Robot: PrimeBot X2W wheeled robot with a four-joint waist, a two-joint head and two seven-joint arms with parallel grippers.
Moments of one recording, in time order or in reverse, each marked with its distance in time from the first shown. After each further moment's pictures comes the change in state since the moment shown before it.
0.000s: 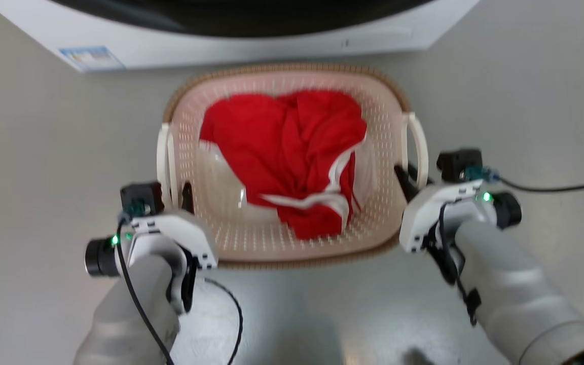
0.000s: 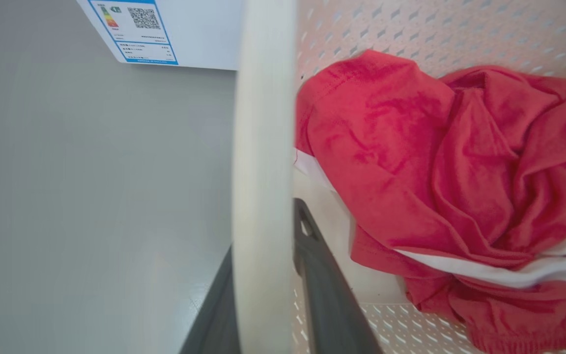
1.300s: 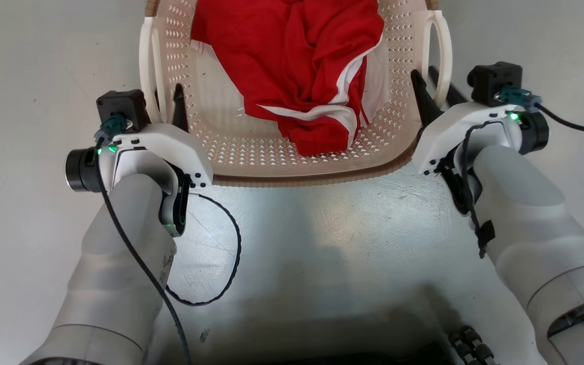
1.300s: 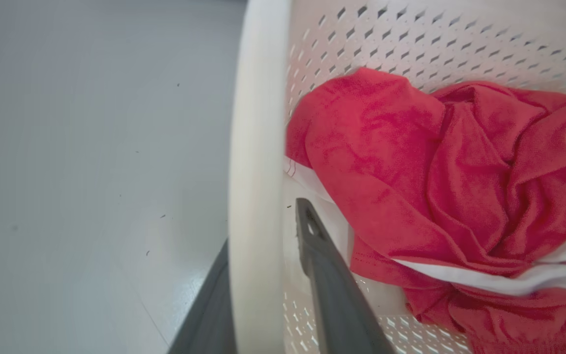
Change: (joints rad) left arm -0.229 -0.060 0.257 0.029 0.251 -0.077 0.000; right arm -0.221 0.006 -0.179 0.053 -0.135 0.005 -0.084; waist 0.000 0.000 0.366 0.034
